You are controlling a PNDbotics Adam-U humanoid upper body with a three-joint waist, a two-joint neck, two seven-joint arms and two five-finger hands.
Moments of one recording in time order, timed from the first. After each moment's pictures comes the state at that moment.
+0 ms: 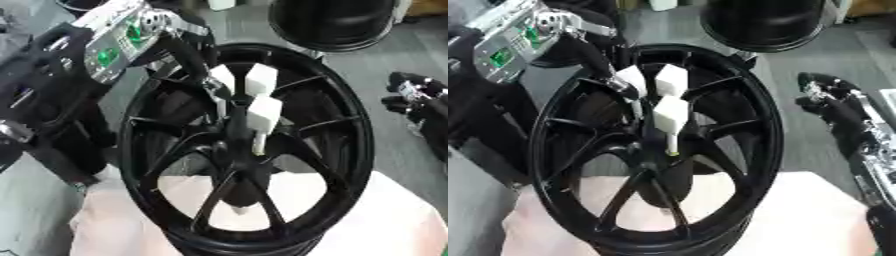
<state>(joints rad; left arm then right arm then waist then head) -1.23 0.49 -0.67 -1.21 -0.52 0.33 -0.88 -0.36 -0.47 0.08 -1.65 -0.44 0.25 -0.18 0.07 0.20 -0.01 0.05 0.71</state>
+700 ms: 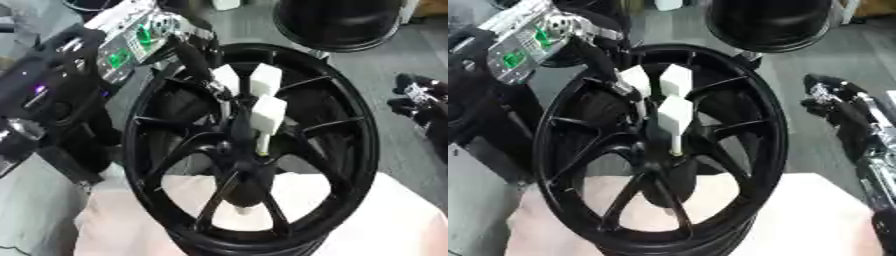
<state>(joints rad) -1.23 0.48 -0.67 -1.19 -0.56 0.32 -0.89 -0.36 -0.46 0.08 -1.65 -0.44 0.25 -0.18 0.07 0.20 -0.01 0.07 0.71</state>
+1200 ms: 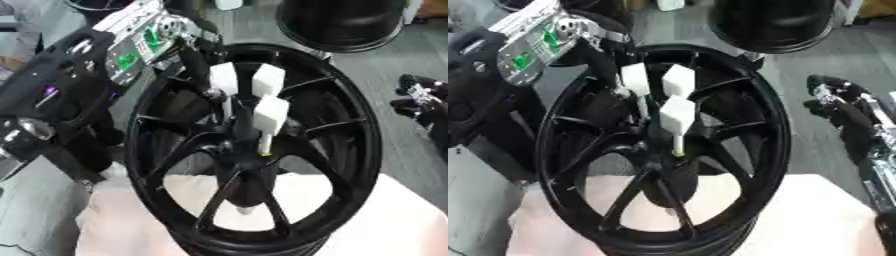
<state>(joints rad) -1.23 0.47 -0.67 -1.19 -0.56 0.31 -0.89 -0.36 -0.46 0.08 -1.65 -0.44 0.25 -0.18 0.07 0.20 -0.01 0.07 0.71</state>
